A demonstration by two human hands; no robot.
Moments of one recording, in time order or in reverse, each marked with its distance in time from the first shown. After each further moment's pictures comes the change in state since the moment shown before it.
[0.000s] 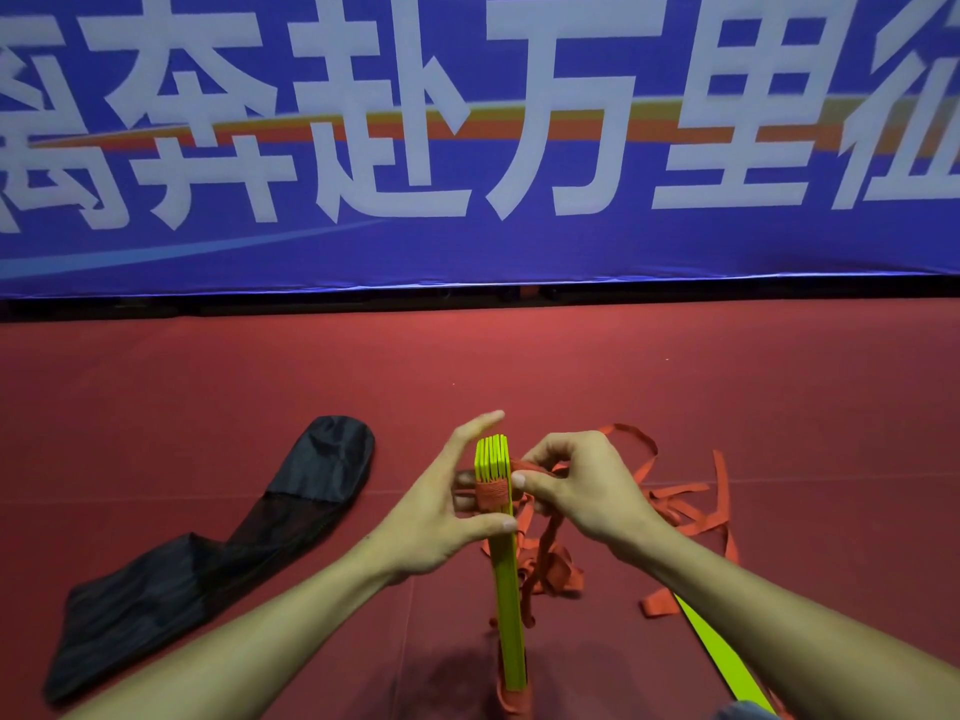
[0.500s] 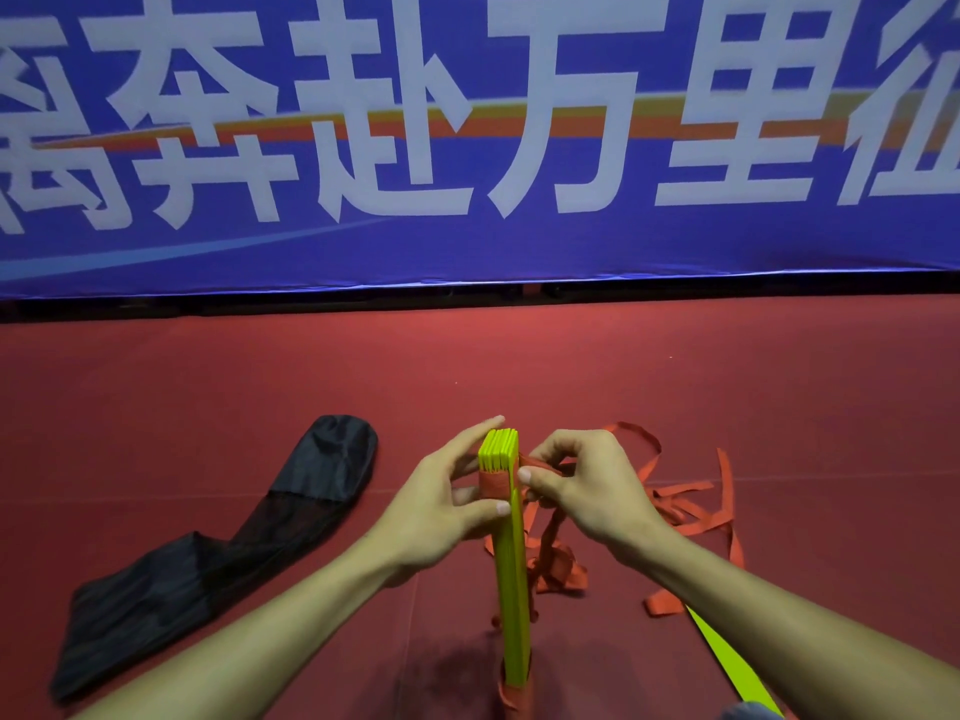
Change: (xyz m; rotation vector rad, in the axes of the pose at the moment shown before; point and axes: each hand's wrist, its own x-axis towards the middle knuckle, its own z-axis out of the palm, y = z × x) left_hand 0.001 0.008 0.004 -0.160 0.080 -0.131; right_hand 0.000 0.004 0.003 -0.022 0.087 -0.006
